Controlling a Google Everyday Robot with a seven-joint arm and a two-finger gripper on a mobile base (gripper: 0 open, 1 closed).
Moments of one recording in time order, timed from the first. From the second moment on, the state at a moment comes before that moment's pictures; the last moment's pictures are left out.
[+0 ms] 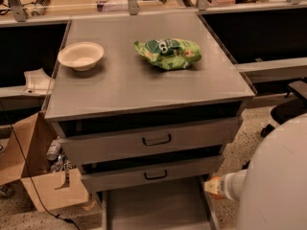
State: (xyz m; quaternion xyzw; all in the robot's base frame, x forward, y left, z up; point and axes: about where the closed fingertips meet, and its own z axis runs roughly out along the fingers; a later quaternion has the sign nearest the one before) arm 0.442 -0.261 0.496 0.06 0.98 0.03 0.20
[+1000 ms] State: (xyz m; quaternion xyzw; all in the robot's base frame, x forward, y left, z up) arm 0.468 -0.324 0.517 0.11 0.97 0.02 0.23
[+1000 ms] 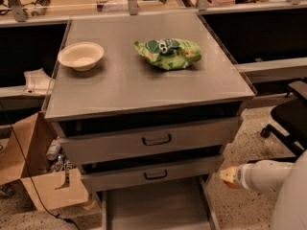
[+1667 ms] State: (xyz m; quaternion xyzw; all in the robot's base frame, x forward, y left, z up) arm 0.468 -0.310 0.523 0.09 0.97 0.02 0.22
